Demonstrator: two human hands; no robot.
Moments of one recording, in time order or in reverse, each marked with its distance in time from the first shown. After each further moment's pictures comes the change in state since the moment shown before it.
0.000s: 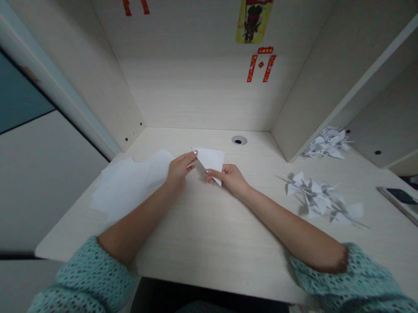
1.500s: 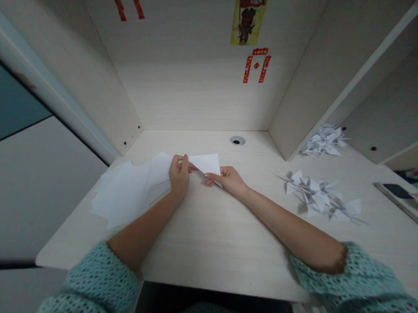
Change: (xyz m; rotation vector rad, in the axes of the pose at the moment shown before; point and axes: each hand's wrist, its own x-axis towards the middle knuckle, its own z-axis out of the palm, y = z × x) left_hand 0.007 -0.025 -0.007 0.245 0.111 0.445; right_hand 0.000 -0.003 0.000 -0.133 -0.040 0.004
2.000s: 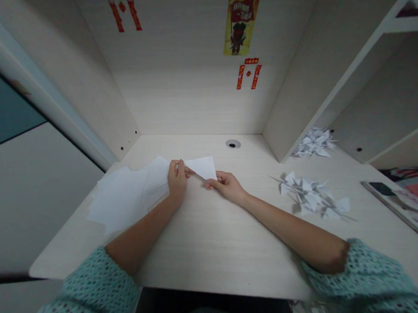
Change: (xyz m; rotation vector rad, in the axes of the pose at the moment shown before) left_hand 0.003 -0.008 0.001 0.009 0.019 -0.044; right_hand -0.008 0.014 -0.008 -0.032 -0.028 -0.166
